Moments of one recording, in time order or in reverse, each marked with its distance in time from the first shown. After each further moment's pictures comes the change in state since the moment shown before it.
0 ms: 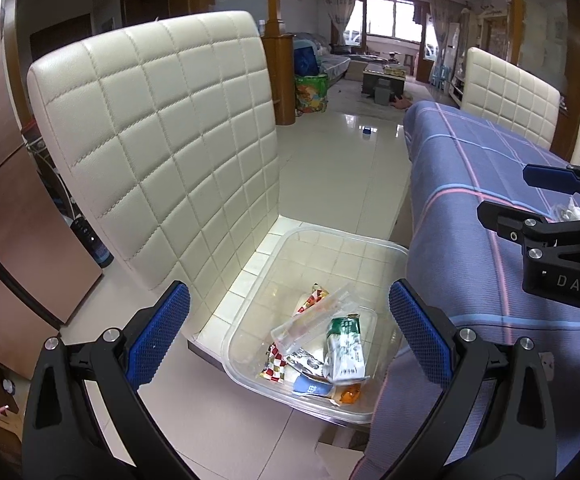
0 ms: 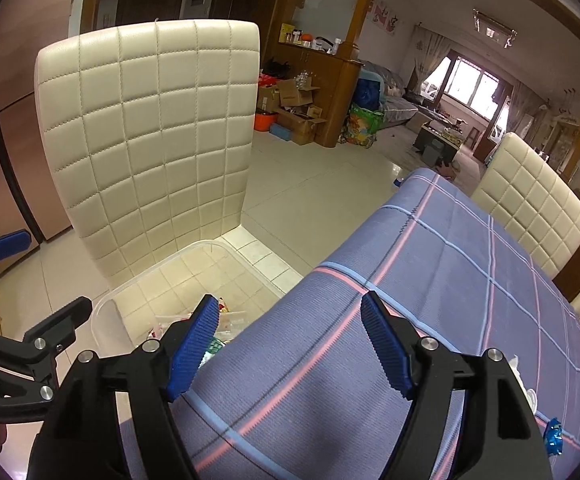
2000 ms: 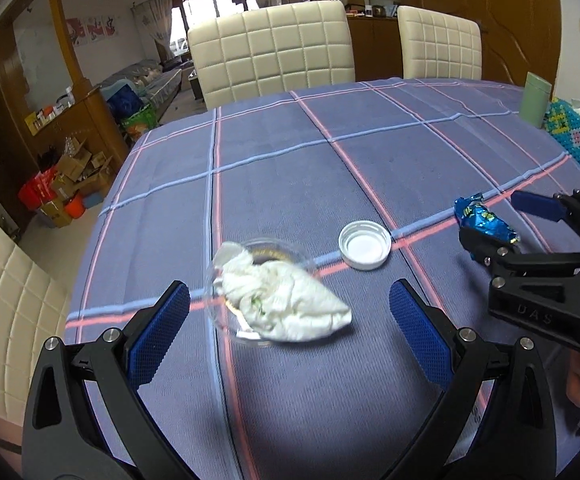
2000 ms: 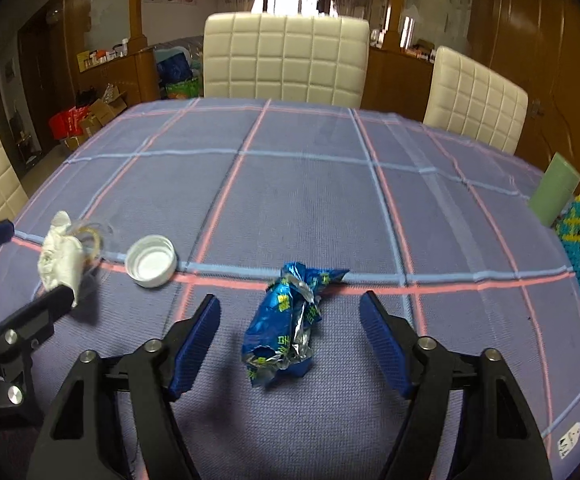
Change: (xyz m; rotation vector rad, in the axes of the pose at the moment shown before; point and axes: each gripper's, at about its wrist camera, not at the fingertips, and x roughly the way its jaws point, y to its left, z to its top) left arm 0.013 -0.399 0.046 0.499 0.013 -0.331; right arm -0.058 -0.330 -0.206 0.559 0.125 -0.316
